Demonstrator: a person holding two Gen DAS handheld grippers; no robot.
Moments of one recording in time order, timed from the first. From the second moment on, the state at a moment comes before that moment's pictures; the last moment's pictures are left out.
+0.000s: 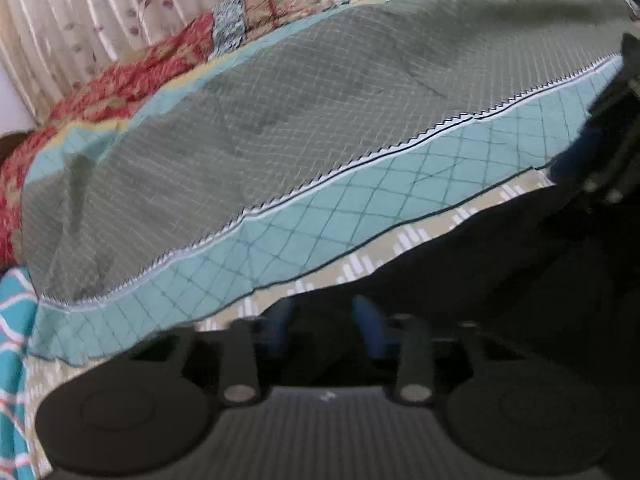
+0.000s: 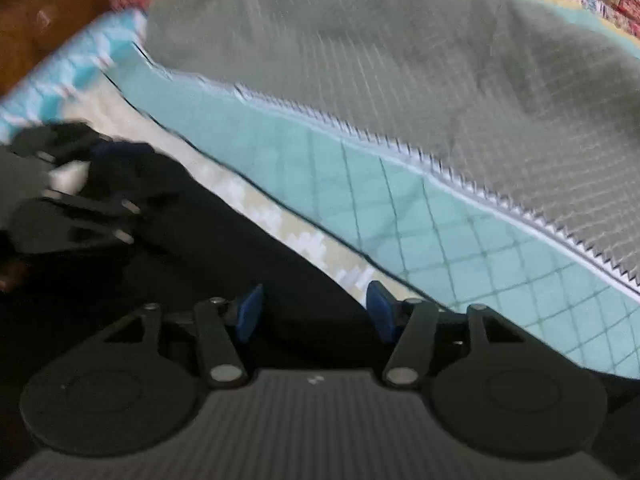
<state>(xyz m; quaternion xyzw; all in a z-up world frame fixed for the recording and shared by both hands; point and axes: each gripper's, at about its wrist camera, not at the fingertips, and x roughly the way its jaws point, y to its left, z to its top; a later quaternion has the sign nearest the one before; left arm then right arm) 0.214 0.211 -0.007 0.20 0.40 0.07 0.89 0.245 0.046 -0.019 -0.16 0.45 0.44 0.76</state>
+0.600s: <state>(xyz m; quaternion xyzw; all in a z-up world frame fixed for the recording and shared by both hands) 0.186 0.309 0.031 0.06 0.35 0.26 0.90 0.343 -0.057 0.029 -0.01 0.37 0.25 0.90</state>
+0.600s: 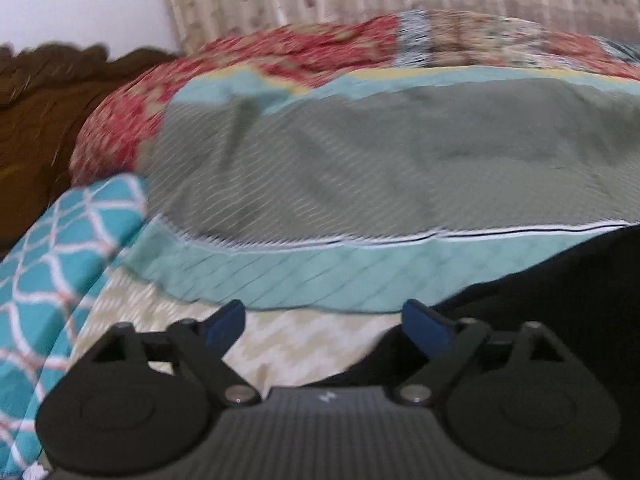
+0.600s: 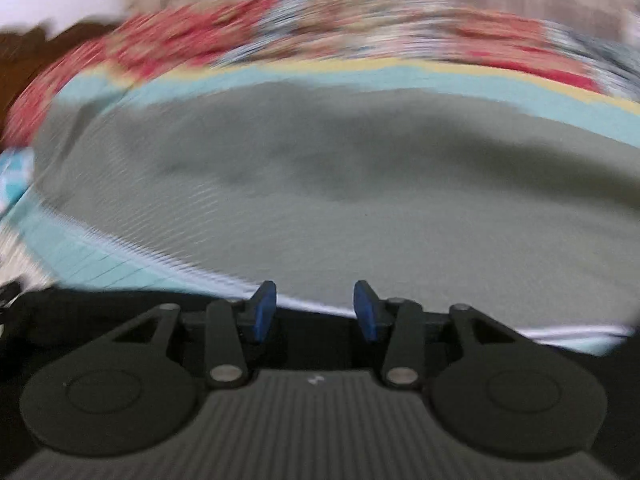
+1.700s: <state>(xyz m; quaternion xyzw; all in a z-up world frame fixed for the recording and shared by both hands) 0.088 0.271 0.106 0.01 0.26 0.24 0.93 0.343 -0.353 0.087 0.31 0.34 -0.03 0.89</state>
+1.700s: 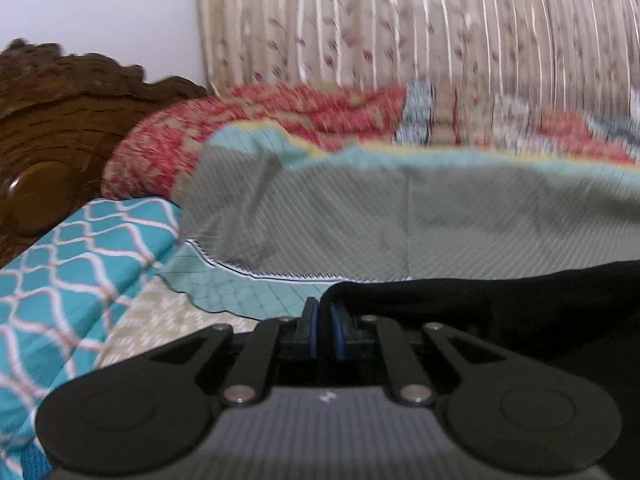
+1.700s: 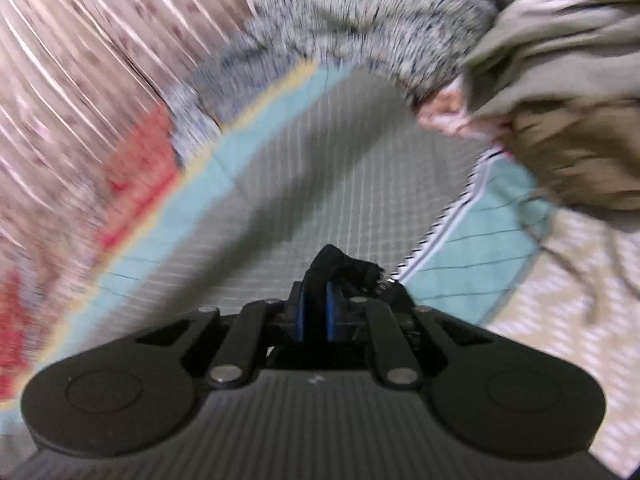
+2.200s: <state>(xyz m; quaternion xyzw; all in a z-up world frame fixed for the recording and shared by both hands) -0.132 0.204 0.025 -0.08 0.38 0.24 0.89 0.031 -0.528 -0.006 0.46 0.37 -0.09 0.80</state>
